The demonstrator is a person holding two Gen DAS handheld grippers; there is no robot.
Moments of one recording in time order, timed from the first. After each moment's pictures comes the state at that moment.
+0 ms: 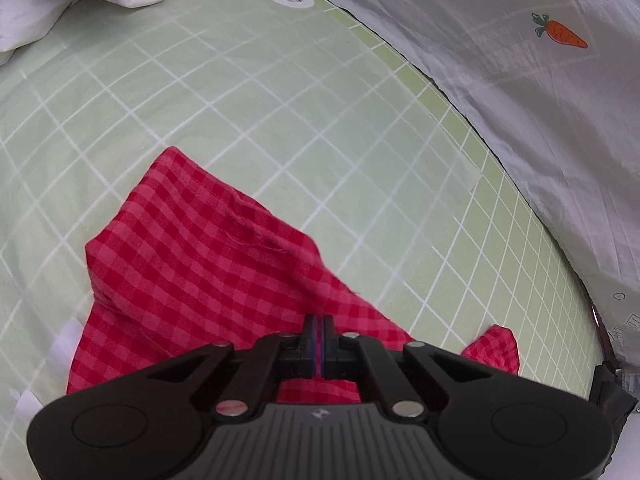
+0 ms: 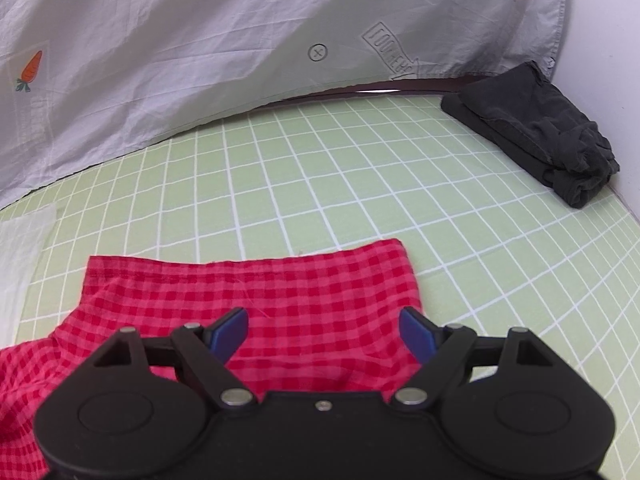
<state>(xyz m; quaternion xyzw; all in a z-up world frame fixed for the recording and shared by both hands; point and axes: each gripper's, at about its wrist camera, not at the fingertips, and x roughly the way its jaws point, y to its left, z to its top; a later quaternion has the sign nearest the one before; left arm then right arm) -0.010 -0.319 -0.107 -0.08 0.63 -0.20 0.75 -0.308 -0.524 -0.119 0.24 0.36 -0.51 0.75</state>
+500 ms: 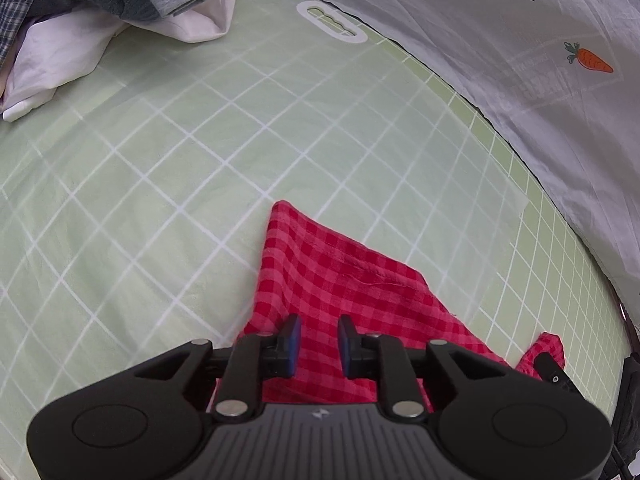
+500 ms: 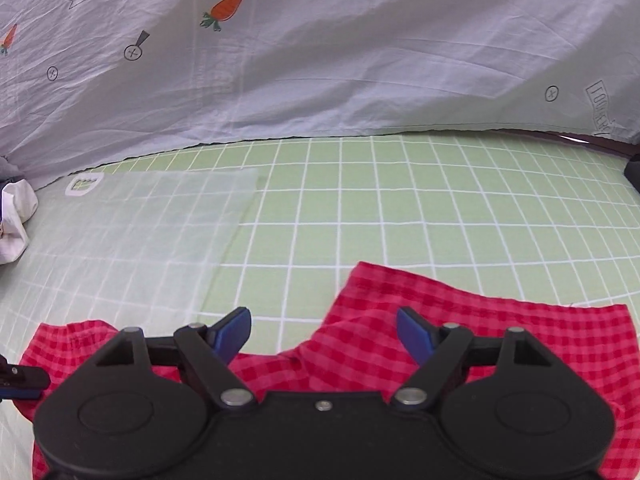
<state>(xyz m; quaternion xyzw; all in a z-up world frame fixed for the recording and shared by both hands) 0.027 -0.267 -0.102 -0.02 0.62 -0.20 0.76 -0.161 -0.461 -0.119 0.21 0.38 -0.35 0.83</state>
